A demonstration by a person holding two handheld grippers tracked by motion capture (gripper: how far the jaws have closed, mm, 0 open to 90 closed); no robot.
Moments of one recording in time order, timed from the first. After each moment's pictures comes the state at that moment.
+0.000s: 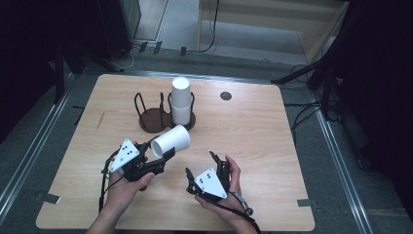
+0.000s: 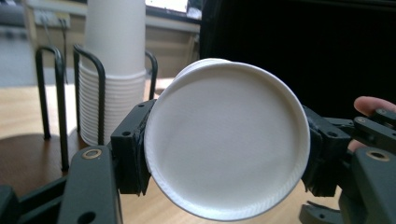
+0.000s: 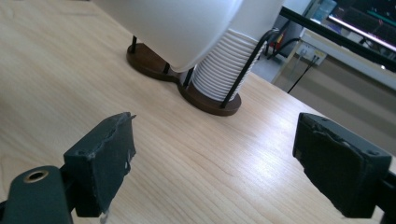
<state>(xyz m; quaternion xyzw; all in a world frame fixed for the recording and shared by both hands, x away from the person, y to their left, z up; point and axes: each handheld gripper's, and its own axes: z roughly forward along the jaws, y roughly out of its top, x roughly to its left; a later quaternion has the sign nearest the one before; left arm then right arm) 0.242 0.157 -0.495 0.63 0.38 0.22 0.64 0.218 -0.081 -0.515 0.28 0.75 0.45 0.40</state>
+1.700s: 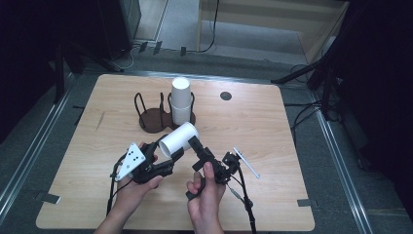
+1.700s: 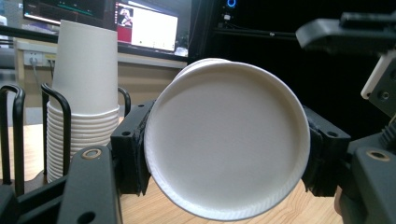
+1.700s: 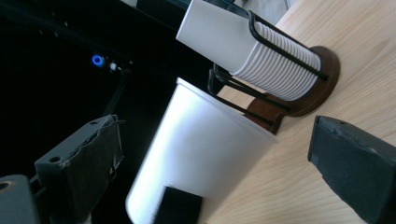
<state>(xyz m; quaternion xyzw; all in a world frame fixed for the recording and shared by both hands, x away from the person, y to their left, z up) 0.240 0.135 -0.500 0.60 0.34 0.24 0.69 0.242 -0.086 -0.464 0.65 0.37 0.66 -0.07</state>
